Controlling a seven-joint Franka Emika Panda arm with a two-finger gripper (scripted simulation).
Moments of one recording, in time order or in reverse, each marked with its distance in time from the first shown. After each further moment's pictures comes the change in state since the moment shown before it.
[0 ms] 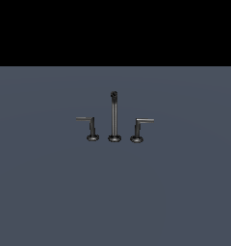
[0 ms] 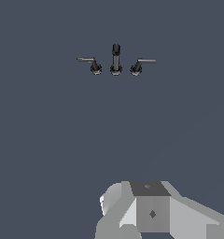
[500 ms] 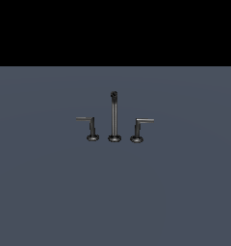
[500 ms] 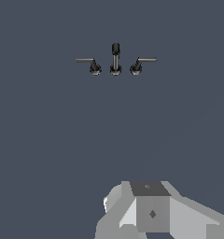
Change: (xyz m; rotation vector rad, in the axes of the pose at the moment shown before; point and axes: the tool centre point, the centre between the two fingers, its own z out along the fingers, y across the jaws) arm 0.002 -0.007 0.007 0.000 0.001 0.030
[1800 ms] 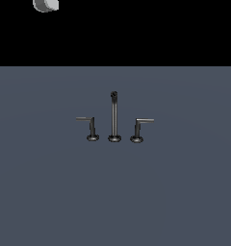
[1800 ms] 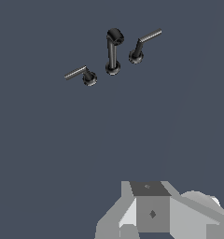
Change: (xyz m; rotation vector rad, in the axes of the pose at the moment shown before) arm 0.055 -0.090 0.111 -0.004 0.003 0.452
